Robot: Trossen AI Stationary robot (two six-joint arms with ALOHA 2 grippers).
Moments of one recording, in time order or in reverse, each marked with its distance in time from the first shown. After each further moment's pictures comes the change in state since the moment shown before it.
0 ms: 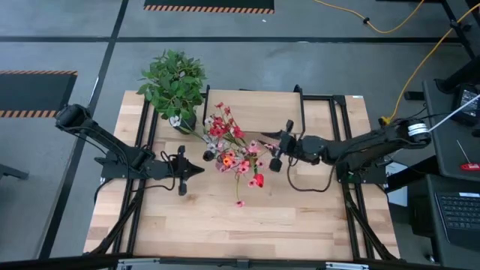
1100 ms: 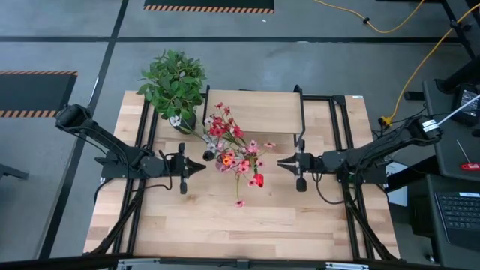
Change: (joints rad) left arm 0.002 0.000 0.001 0.154 -0.045 0.130; right arm 0.198 -0.278 -0.337 -0.014 -0.096 0.162
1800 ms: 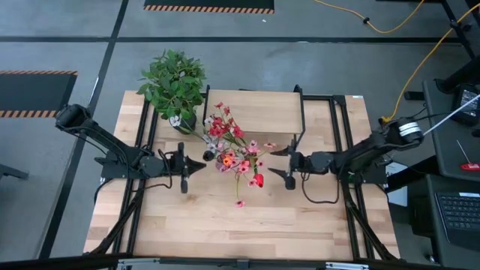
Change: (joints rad) left arm 0.000 0.000 0.000 0.016 -0.029 -0.054; right arm -0.071 0.342 -0.011 0.346 -0.024 0.026
